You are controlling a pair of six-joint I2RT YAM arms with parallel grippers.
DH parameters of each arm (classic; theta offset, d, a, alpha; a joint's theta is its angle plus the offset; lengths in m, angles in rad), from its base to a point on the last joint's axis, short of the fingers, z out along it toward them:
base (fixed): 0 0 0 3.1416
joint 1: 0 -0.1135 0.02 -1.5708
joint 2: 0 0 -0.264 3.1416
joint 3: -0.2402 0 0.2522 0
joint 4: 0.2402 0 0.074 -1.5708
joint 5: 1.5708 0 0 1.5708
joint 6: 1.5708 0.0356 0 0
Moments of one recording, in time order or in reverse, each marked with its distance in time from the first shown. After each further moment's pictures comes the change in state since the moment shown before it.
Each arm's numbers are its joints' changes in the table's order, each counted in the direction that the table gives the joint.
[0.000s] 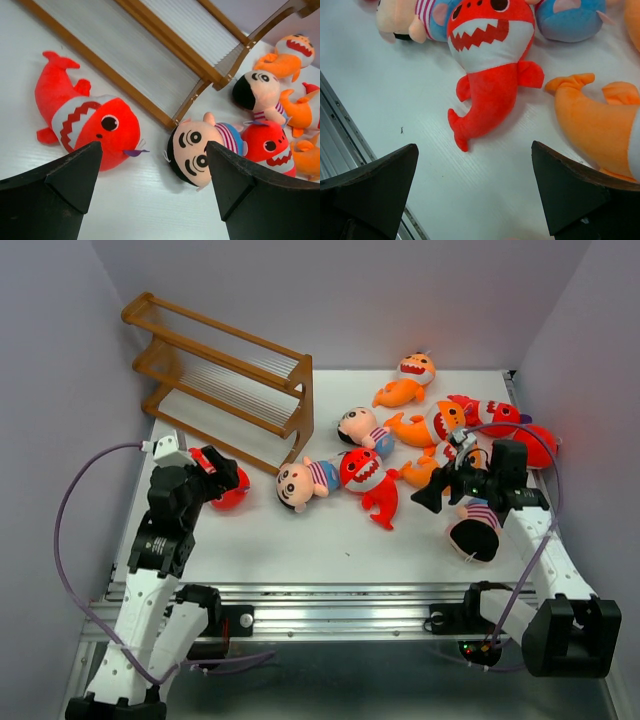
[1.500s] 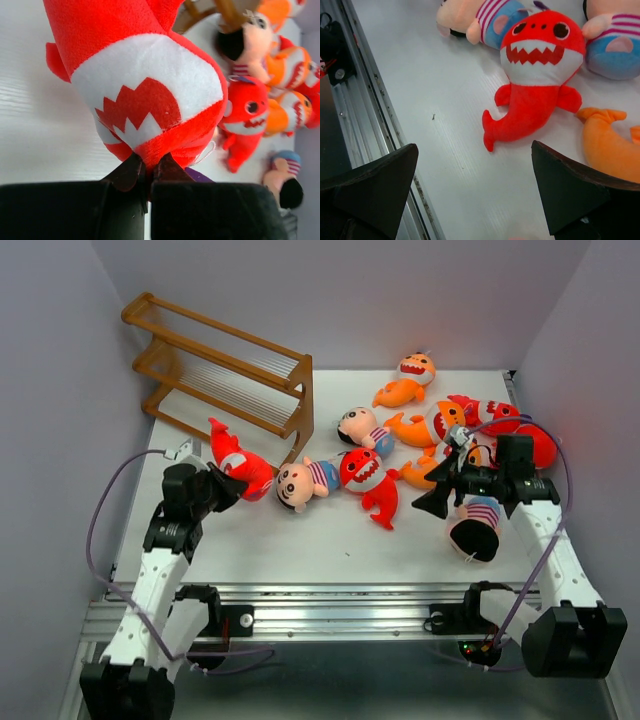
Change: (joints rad) left arm -0.105 -0.224 0.114 -0.063 0.306 -0.210; right arm 0.000 0.046 -0.077 0.225 -0.188 -0.218
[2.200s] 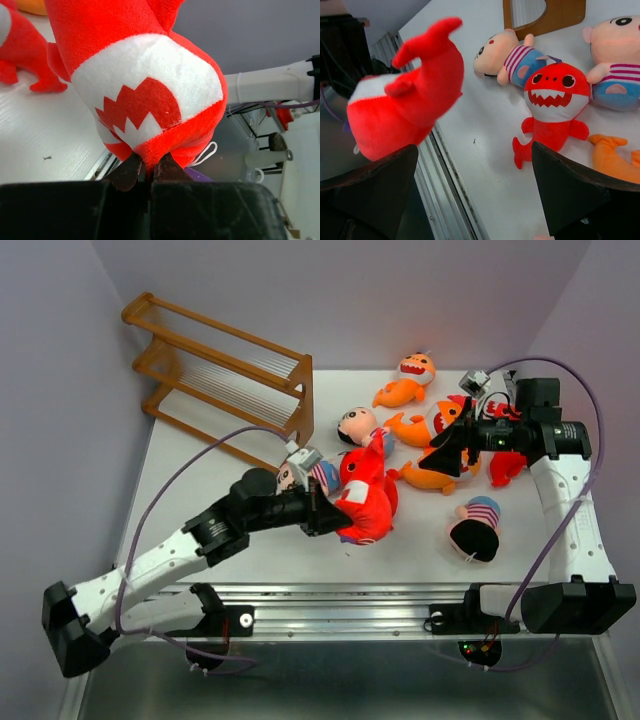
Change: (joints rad) left arm 0.798 -0.025 -0.151 -0.219 0.185 -0.048; right arm 0.000 -0.252 -0.623 0.441 -0.077 0.065
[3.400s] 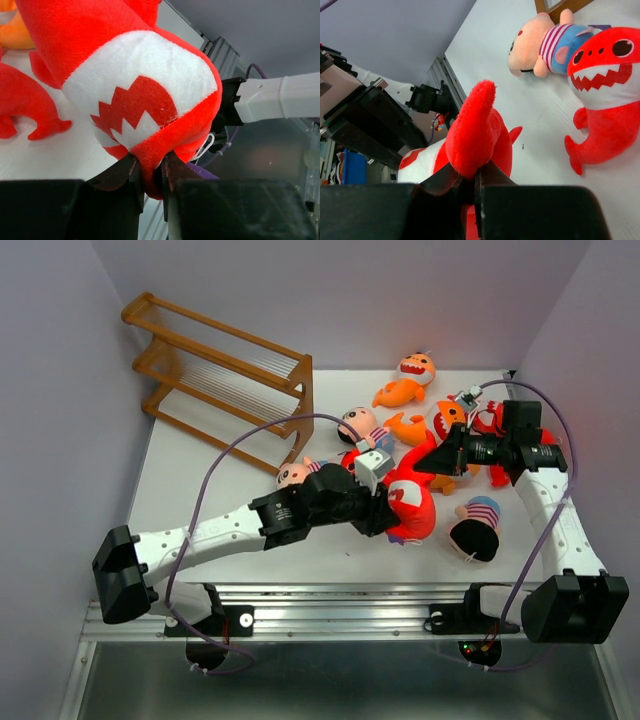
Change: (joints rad) left arm 0.286 -0.473 -0.338 -0.005 -0.250 0.225; right arm 0.000 0.037 0.296 -0.331 -0.119 0.456
